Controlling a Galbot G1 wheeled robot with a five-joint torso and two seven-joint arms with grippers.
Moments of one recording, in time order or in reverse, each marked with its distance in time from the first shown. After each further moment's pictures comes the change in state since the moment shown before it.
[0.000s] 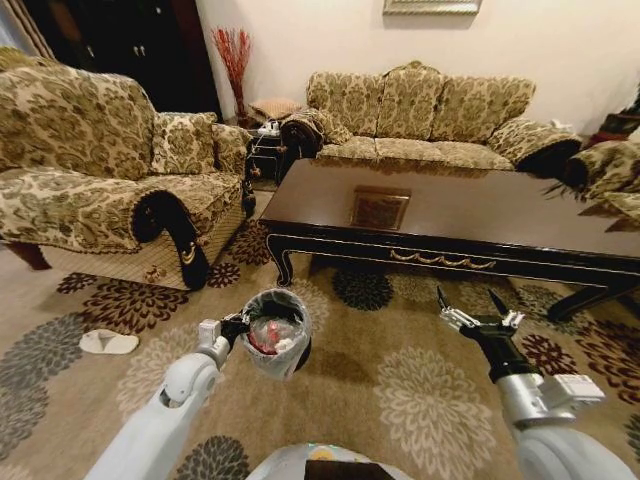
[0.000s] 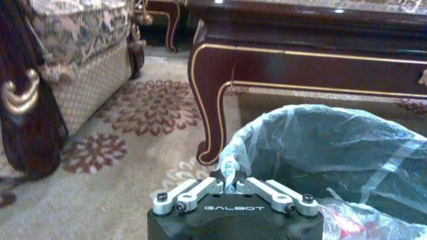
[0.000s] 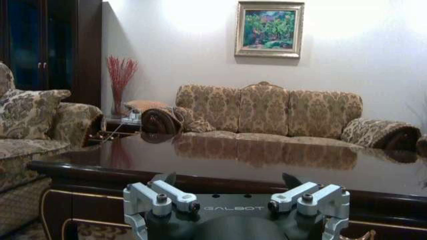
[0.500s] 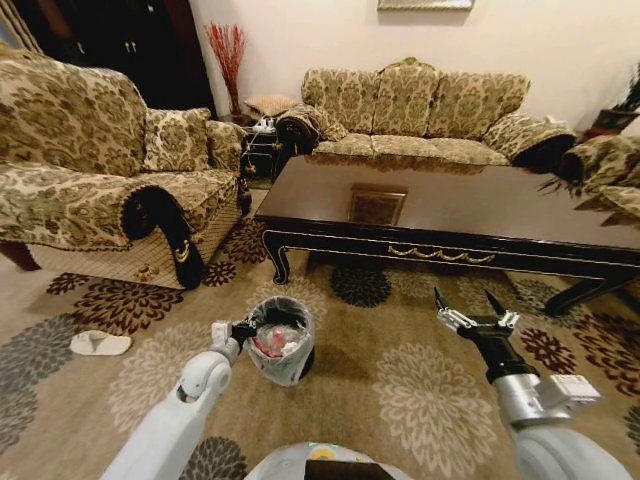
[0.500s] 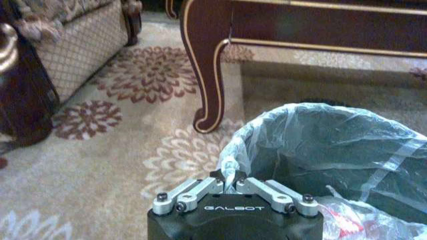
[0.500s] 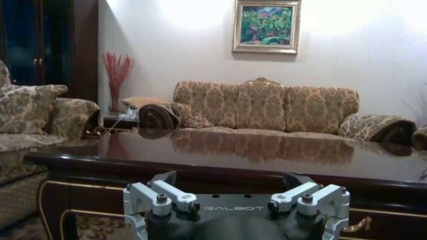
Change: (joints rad) left arm -0.054 -0.018 0.081 0.032 -0.038 0.093 -0.120; right arm 0.002 -0.007 -0.021 0.000 -0.009 -0.004 0.008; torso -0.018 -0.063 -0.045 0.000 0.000
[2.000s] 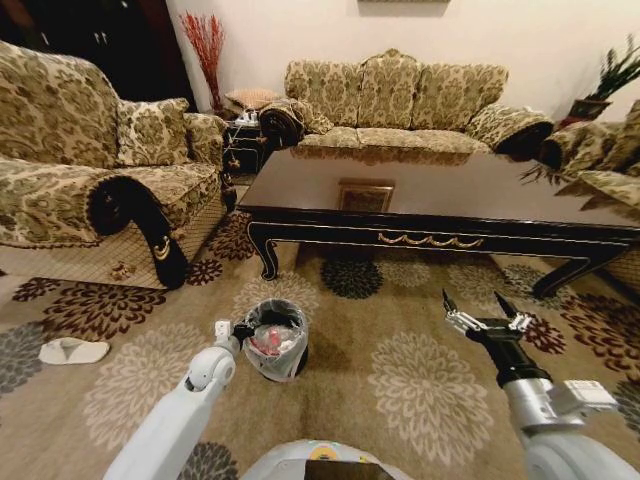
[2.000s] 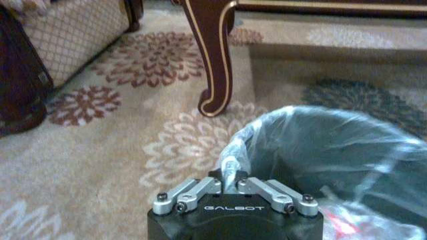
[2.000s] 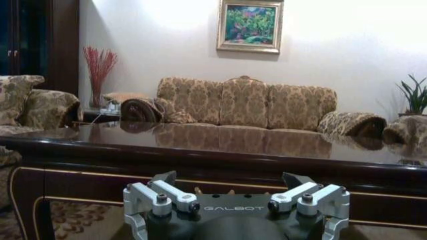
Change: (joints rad) left arm -0.045 0.003 0.015 0.112 0.012 -0.043 -0.028; right arm -0.032 0.010 0.057 0.000 0.021 0.027 -0.028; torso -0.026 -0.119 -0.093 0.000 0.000
